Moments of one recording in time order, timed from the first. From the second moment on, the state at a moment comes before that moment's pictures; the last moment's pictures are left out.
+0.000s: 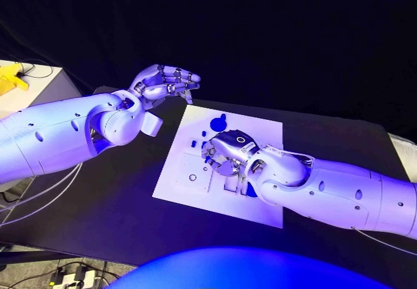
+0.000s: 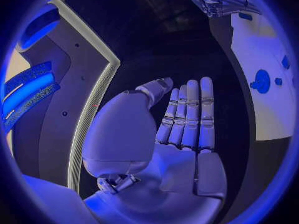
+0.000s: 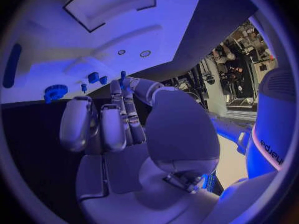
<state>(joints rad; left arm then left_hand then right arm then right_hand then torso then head) 1.23 -0.90 0.00 1.46 -0.23 -0.10 0.39 1.36 -0.16 0.51 0.00 0.24 0.92 0.20 0.23 0.26 0.95 0.14 0.45 0.14 0.91 0.06 0.94 0.40 0.17 0.84 0.16 0.87 0.54 1.11 -0.54 -0.16 1.54 -1.74 -0.46 -0.16 1.31 -0.16 0.69 -0.03 0.23 1.07 0.13 0.27 0.28 1.26 0.09 0.06 0.07 1.46 -0.02 1.32 1.14 0.08 1.46 0.08 1.19 1.24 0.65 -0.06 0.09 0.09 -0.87</state>
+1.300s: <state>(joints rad) 1.23 -0.90 0.00 1.46 -0.22 -0.10 0.38 1.36 -0.16 0.51 0.00 0.24 0.91 0.21 0.23 0.26 0.95 0.14 0.45 0.14 0.91 0.07 0.94 0.40 0.17 0.85 0.16 0.87 0.54 1.09 -0.51 -0.17 1.50 -1.84 -0.40 -0.18 1.31 -0.16 0.70 -0.03 0.24 1.06 0.13 0.27 0.28 1.26 0.09 0.06 0.07 1.46 -0.02 1.32 1.14 0.08 1.46 0.08 1.19 1.24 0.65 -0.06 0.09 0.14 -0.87</state>
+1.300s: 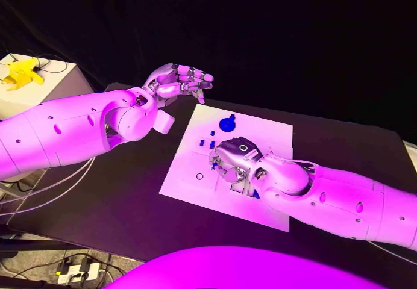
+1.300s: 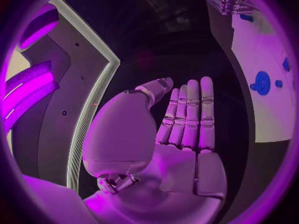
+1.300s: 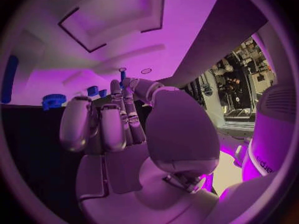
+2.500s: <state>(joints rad) 1.23 -0.90 0.00 1.46 -0.23 -0.10 0.38 1.36 -0.16 0.51 0.00 0.24 0.91 0.20 0.23 0.26 0.94 0.14 0.45 0.14 0.91 0.07 0.94 0.40 0.17 0.85 0.16 0.87 0.54 1.08 -0.48 -0.17 1.47 -1.87 -0.38 -0.19 1.31 -0.16 0.70 -0.03 0.24 1.06 0.13 0.27 0.29 1.26 0.09 0.06 0.07 1.46 -0.02 1.32 1.14 0.08 1.46 0.08 1.19 1.23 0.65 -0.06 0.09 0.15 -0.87</state>
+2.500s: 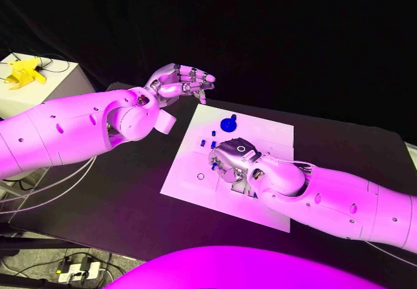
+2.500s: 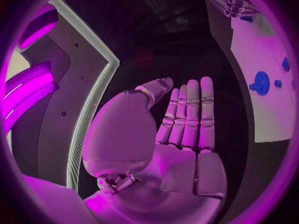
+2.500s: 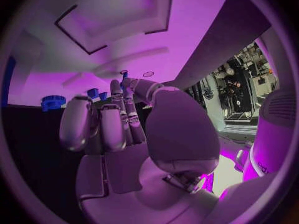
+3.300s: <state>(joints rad) 1.23 -0.90 0.00 1.46 -0.23 -0.10 0.37 1.36 -0.16 0.51 0.00 0.24 0.91 0.21 0.23 0.26 0.94 0.14 0.45 0.14 0.91 0.07 0.94 0.40 0.17 0.85 0.16 0.86 0.54 1.07 -0.49 -0.17 1.50 -1.90 -0.39 -0.21 1.31 -0.16 0.70 -0.04 0.24 1.06 0.13 0.28 0.29 1.26 0.09 0.06 0.07 1.46 -0.02 1.32 1.14 0.08 1.46 0.08 1.19 1.24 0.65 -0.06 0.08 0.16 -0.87</state>
